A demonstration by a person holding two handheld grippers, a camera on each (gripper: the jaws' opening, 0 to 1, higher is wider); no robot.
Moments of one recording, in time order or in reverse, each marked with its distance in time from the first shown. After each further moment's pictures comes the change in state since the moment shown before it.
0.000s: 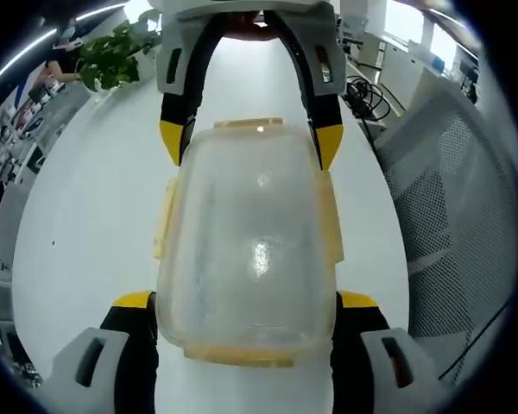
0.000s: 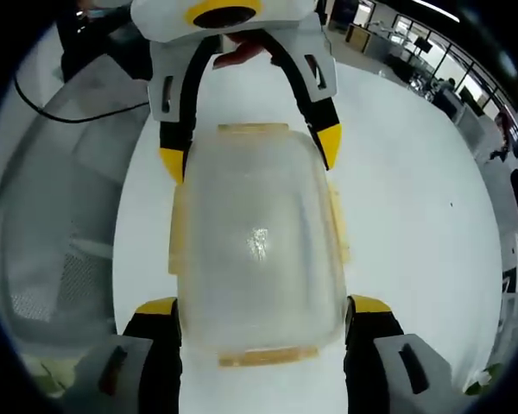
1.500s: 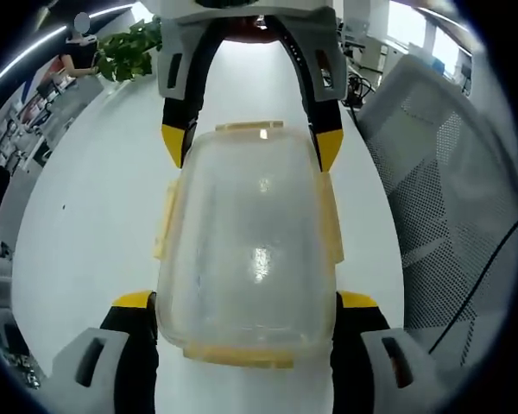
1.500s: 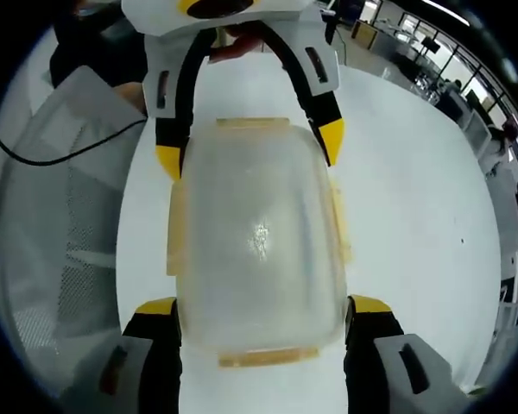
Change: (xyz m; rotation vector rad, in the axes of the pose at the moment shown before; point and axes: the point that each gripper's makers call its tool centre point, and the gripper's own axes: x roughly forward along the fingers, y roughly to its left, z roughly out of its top) left arm -0.030 -0.004 -0.060 -0.017 -0.020 0.015; right arm 0.025 0.010 0.062 -0.015 0.042 0.001
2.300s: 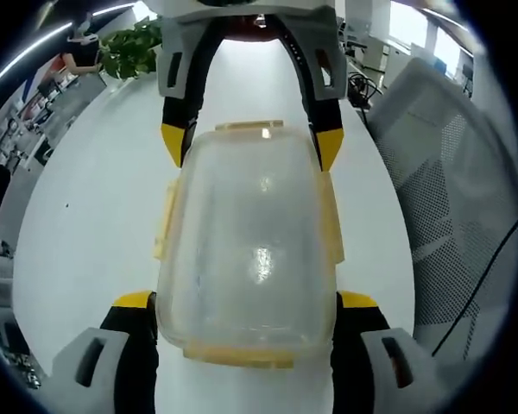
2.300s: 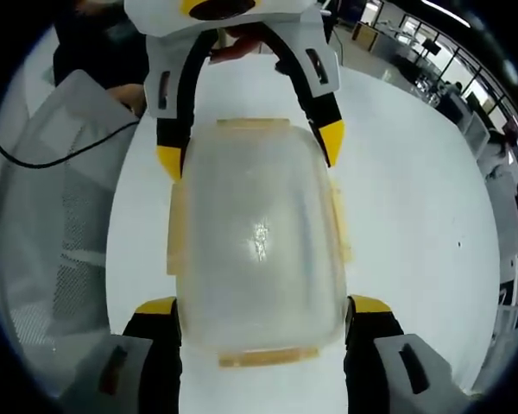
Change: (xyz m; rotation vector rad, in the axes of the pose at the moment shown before) left arm 0.004 0.023 0.000 -0.005 0.006 0.005; right arm 0.002 -0.024 0.000 -0.011 -0.009 0.000
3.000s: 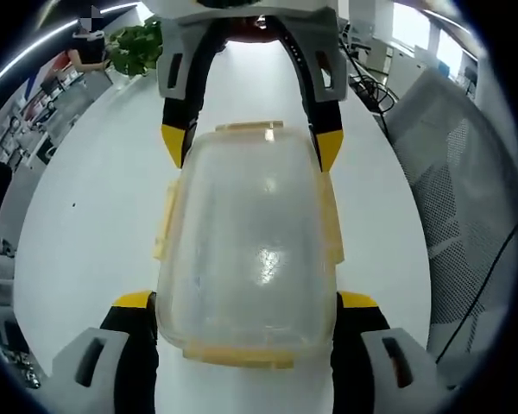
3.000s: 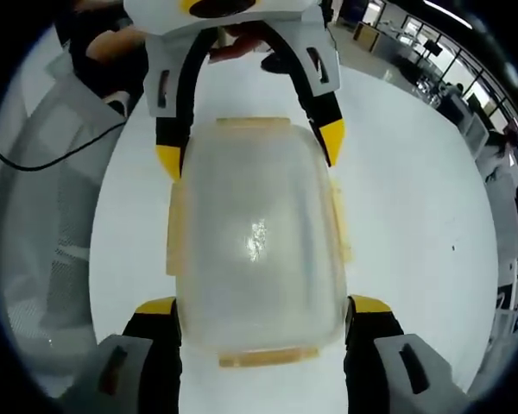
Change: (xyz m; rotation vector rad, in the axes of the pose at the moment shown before) left arm 0.006 0.032 0.001 -0.010 -0.007 0.007; right arm 0.003 -0.034 -0.001 -0.013 0.005 -0.001
